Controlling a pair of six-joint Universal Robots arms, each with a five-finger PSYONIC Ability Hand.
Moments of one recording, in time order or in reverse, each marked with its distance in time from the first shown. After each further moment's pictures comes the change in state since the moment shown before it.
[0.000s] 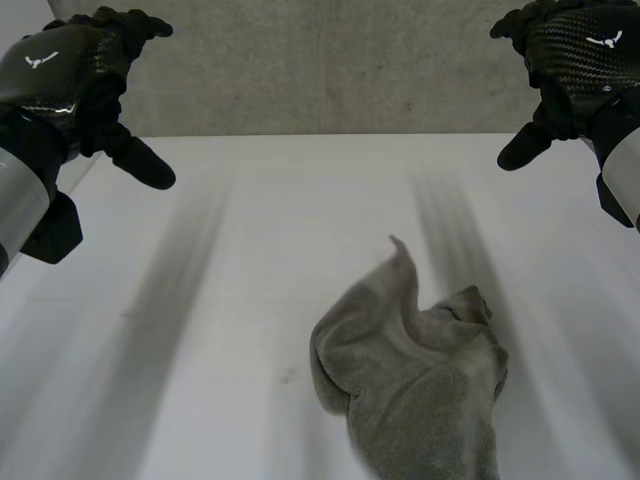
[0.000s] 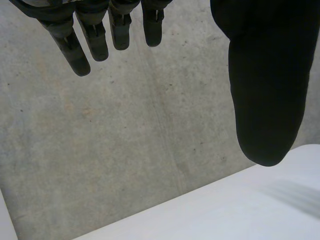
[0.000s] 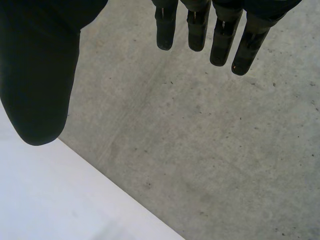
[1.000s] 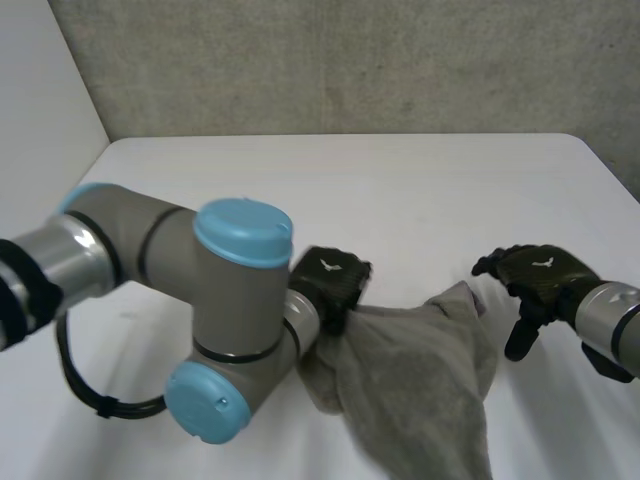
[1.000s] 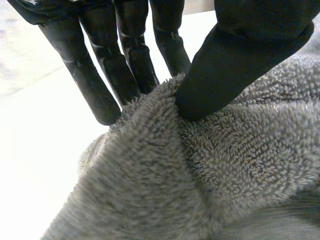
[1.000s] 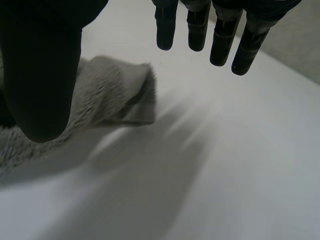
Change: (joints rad) left arm -0.351 -0.815 0.329 -0.023 0.025 0.187; right arm -0.247 0.264 0.287 0.163 -0.270 -0.210; left_hand 0.967 1.030 1.021 1.031 0.971; right_hand 0.000 0.000 0.000 0.000 0.000
